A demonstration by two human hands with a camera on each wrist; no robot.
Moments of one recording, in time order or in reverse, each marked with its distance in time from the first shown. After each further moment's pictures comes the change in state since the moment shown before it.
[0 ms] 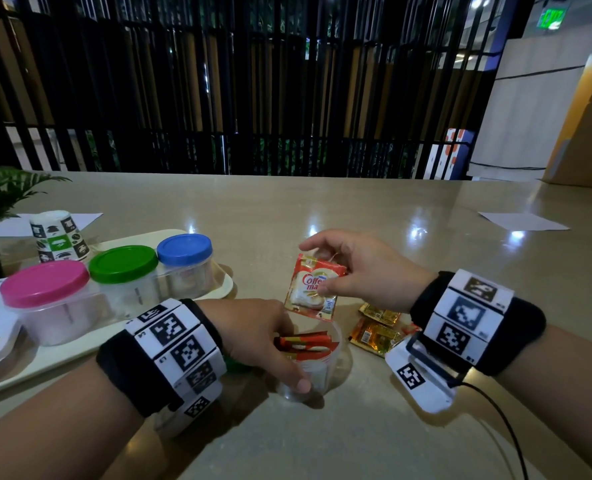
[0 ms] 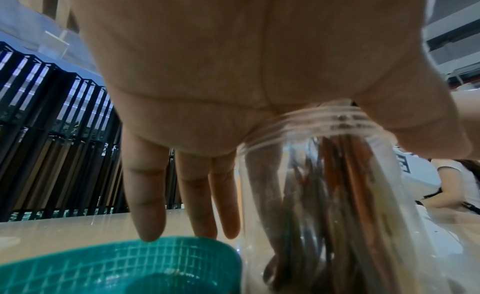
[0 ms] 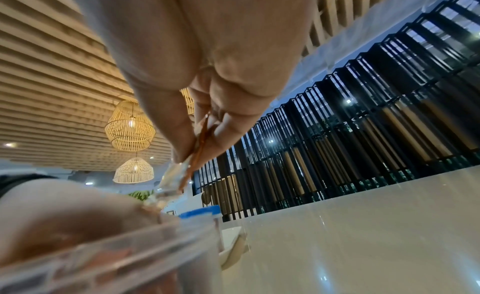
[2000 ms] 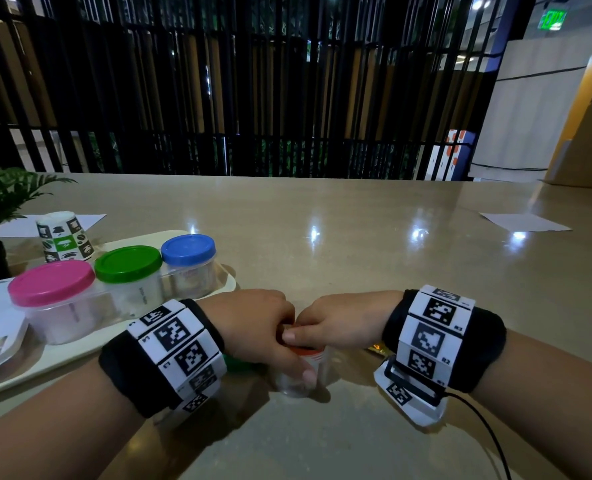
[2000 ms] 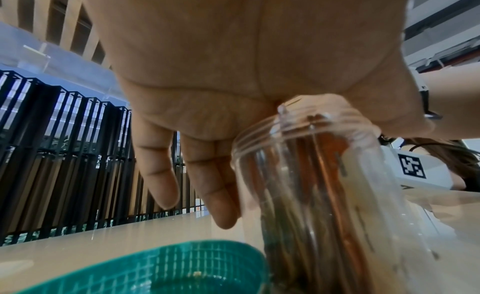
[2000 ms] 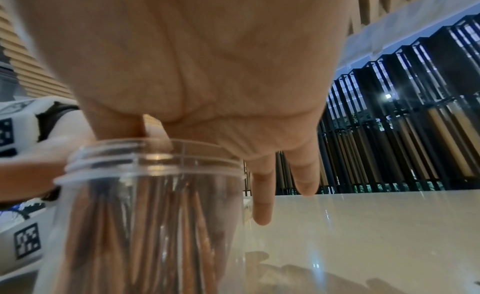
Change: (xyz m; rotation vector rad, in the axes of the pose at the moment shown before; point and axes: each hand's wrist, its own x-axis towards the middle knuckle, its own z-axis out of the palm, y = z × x) left_hand -0.004 -0.002 0.001 0.227 0.181 0.047; right_hand 0.001 -0.019 0.040 -0.434 -0.639 0.178
